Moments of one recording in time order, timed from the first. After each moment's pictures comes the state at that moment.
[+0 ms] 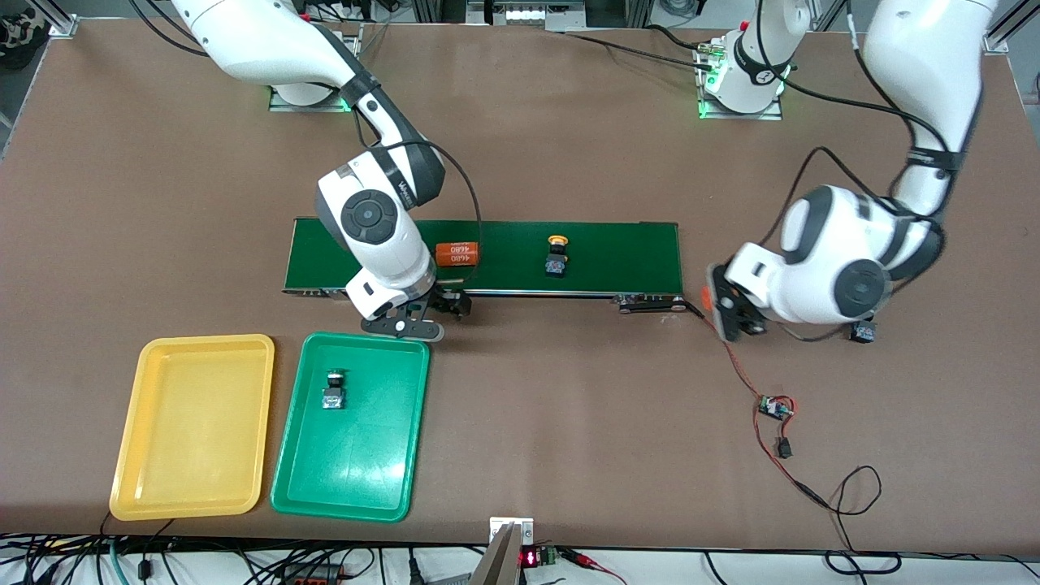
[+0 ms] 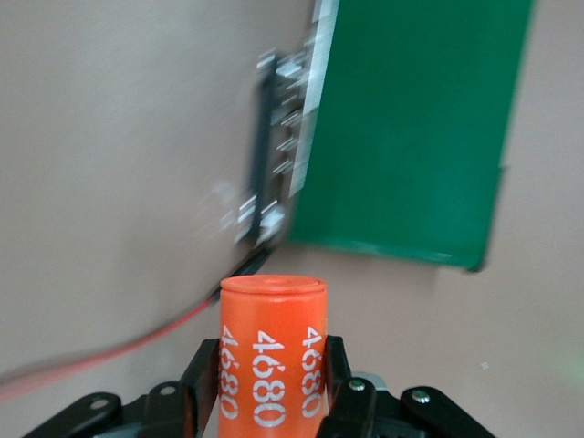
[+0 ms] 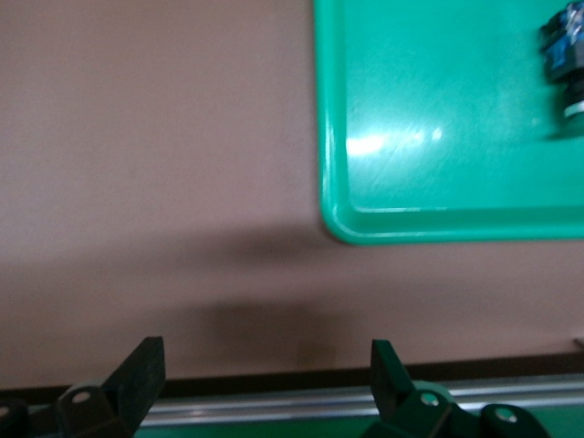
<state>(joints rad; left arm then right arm) 0.06 0.47 -0.33 -1.79 -0.02 1.96 1.16 0.39 0.60 0.20 -1.60 -0.14 2.29 0.76</state>
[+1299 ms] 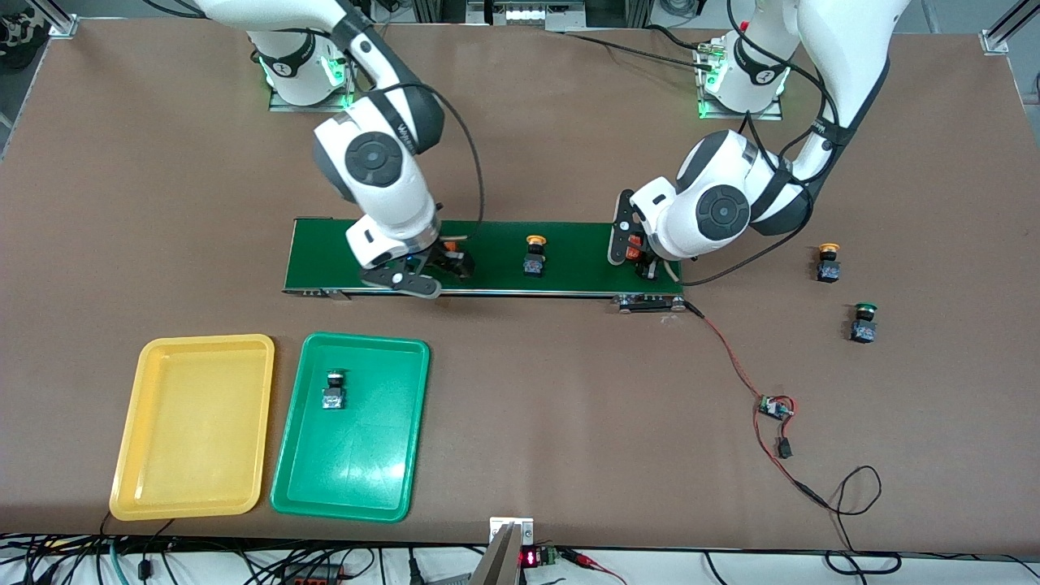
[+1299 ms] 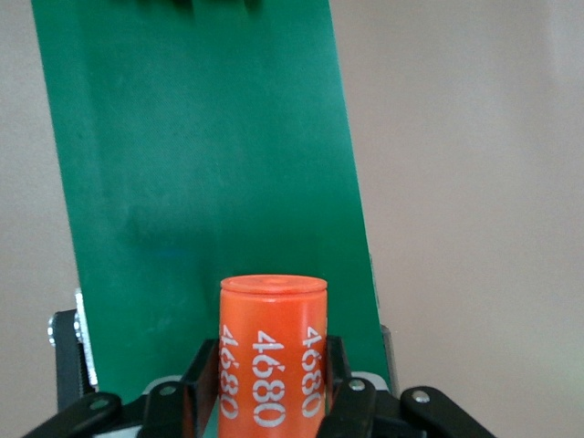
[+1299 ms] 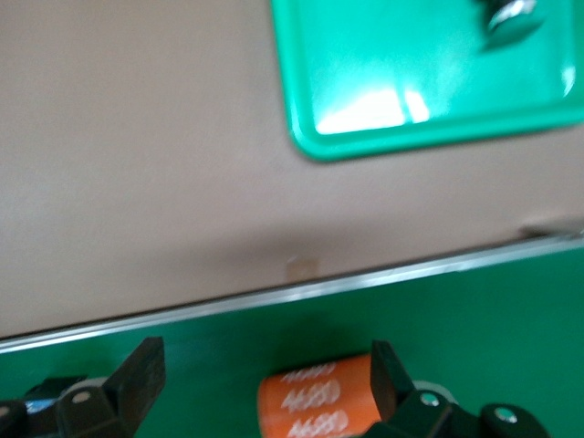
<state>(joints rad) 0.05 0.41 -0.55 -2.01 -0.02 2.17 1.23 0.32 0.42 0.28 -1.78 -0.15 2.25 0.85</state>
